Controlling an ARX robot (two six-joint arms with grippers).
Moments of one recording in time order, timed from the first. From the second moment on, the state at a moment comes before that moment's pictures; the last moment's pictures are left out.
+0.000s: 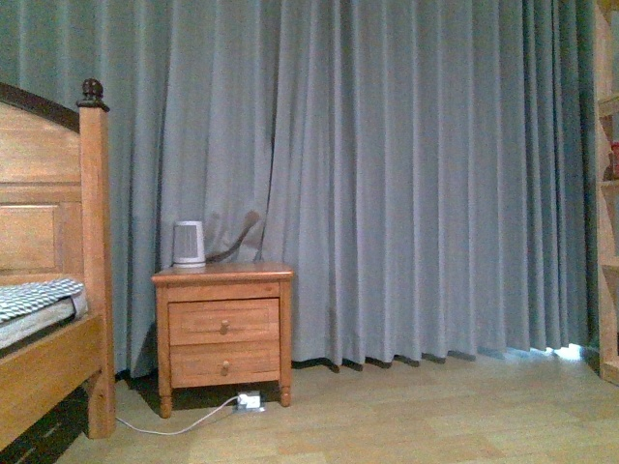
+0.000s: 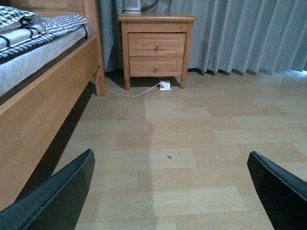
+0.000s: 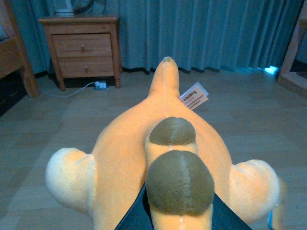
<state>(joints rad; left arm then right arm) 0.00 0.00 0.01 0.00 0.00 -0.01 0.00 0.00 0.01 -0.01 0.00 0.01</state>
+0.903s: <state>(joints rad) 0.00 0.00 0.01 0.00 0.00 -0.01 0.00 0.00 0.01 -0.01 0.00 0.01</state>
